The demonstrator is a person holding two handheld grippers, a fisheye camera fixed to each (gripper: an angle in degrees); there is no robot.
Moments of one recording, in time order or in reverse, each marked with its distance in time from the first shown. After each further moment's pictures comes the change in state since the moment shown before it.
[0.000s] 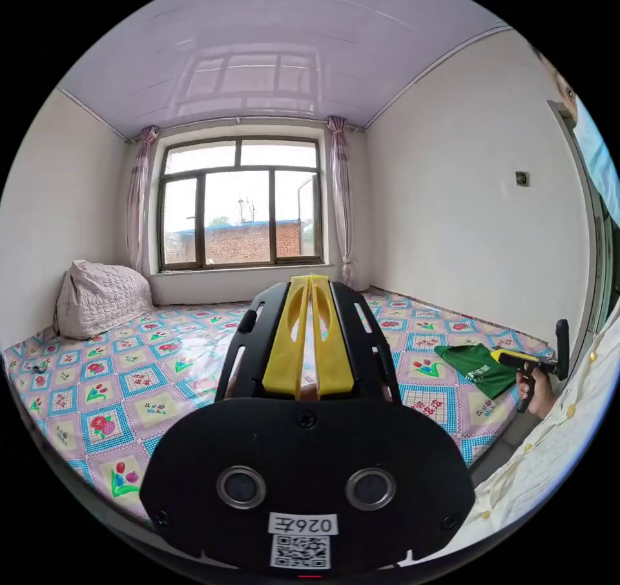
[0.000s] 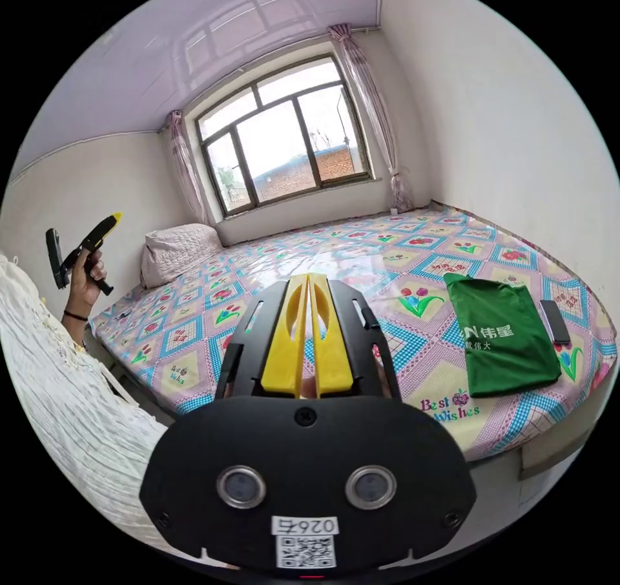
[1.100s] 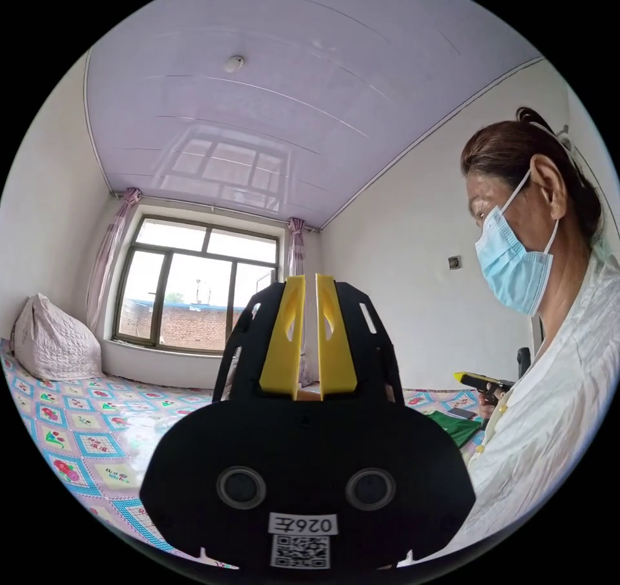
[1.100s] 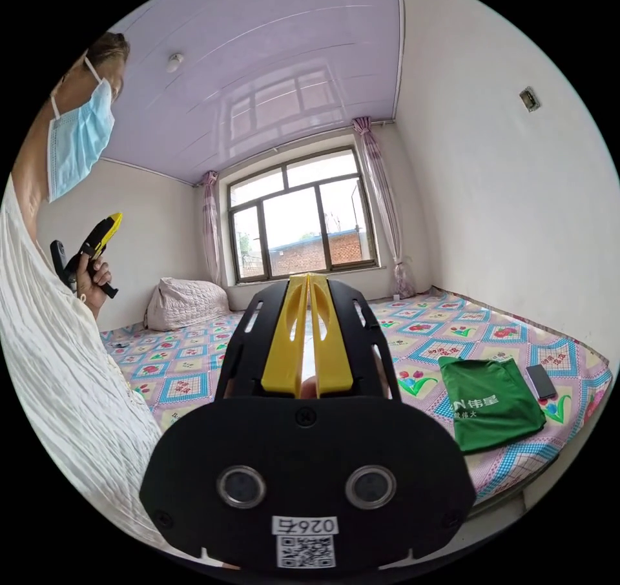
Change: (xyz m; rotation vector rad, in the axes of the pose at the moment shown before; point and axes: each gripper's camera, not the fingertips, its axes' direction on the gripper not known) left arm -0.049 -0.069 -0.215 0.444 0.222 0.015; right arm -0.080 0.011 -0.138 0.384 -0.020 -0.098
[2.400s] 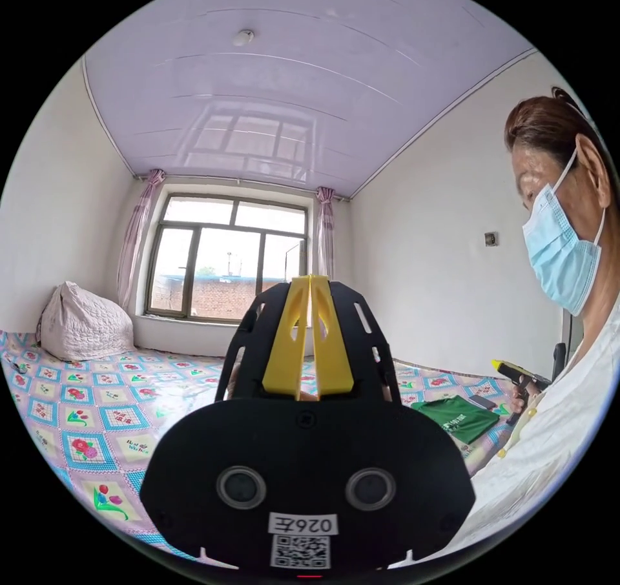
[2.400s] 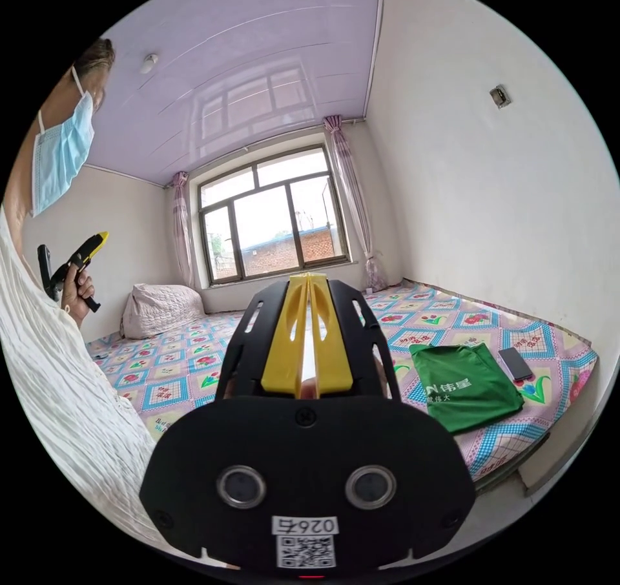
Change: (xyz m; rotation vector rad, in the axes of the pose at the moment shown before) left arm -0.029 0.066 0.104 -0.193 -0.148 -0.009; right arm 0.061 0.016 0.003 -0.017 0.133 0.064
